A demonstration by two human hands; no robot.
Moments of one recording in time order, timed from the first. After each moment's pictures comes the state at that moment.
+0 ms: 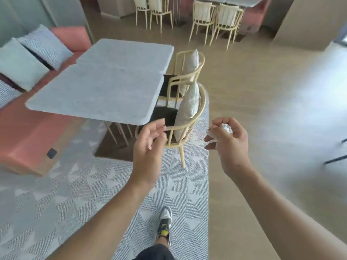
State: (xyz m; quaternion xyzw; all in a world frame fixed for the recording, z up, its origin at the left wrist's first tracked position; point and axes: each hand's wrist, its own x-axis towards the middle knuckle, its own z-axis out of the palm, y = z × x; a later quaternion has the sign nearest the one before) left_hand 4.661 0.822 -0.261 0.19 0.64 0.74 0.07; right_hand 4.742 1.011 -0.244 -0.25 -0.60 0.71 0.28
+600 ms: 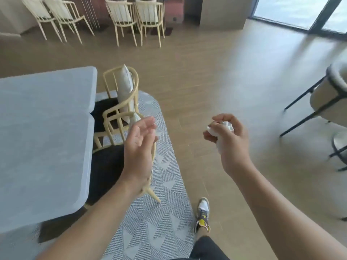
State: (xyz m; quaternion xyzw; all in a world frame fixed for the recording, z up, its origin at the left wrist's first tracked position) left_hand 4.446 1.162 -0.261 0.29 0.61 0.71 0.21; right_hand 4.606 1.308 -0.249 -0.34 -0.48 0.67 0.46
